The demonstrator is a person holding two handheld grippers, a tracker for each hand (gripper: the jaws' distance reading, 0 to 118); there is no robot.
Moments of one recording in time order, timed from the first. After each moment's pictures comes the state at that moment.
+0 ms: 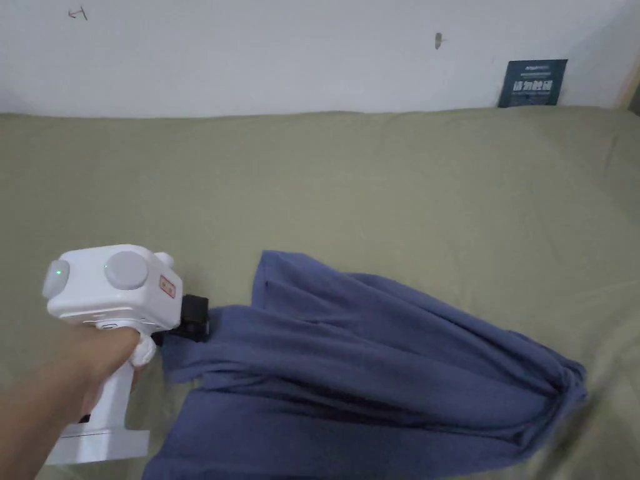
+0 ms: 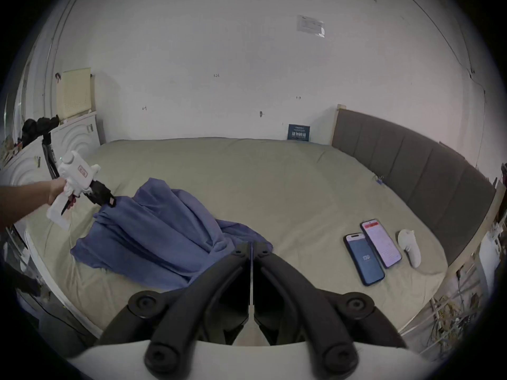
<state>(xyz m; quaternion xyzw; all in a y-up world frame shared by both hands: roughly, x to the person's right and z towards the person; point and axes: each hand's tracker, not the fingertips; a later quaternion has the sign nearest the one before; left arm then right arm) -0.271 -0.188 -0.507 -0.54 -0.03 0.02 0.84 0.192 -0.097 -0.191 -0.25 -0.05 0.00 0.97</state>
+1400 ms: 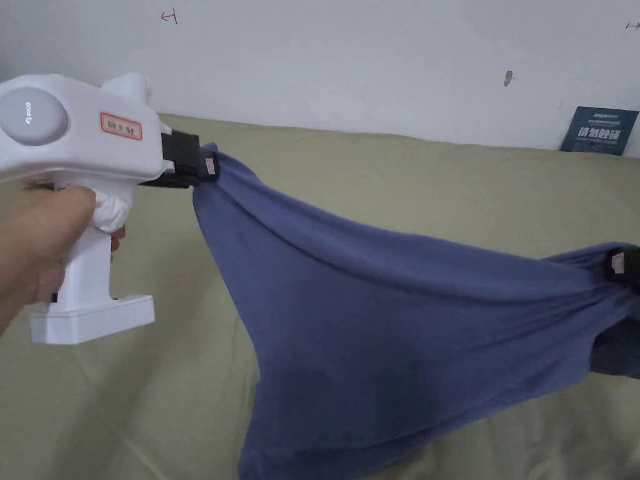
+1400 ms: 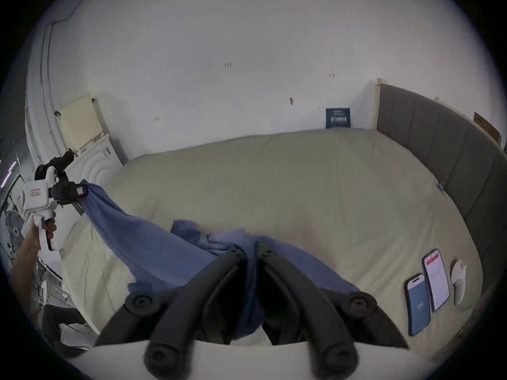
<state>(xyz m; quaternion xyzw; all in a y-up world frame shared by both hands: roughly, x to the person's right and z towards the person) -0.354 -0.008 -0.484 -0.30 -0.16 0.15 0.93 0.185 -0.023 -0.381 -0.30 0.04 -0.08 0.95</state>
